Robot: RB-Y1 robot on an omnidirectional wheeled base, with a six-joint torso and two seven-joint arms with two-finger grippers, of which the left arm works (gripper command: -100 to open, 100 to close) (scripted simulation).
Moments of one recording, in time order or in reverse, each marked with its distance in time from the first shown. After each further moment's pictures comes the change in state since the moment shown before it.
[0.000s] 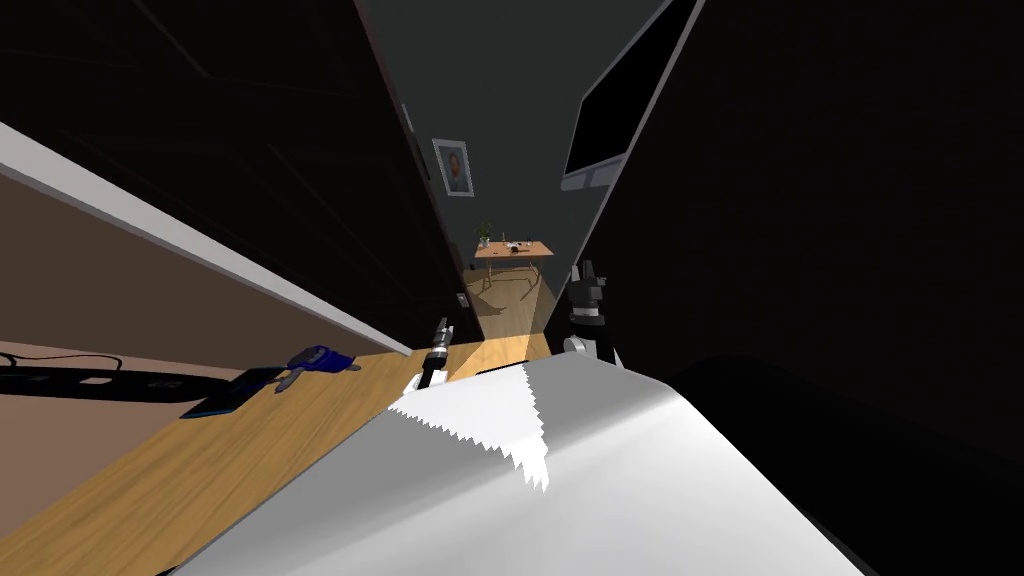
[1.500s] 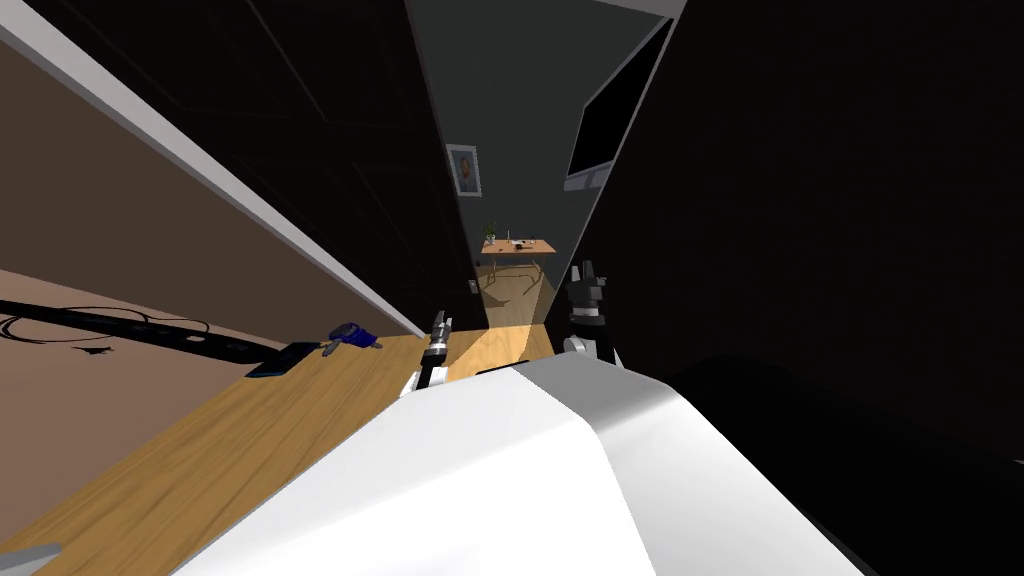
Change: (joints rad) arm 0.119 -0.026 -0.010 -0.322 0.006 0.038 -0.047
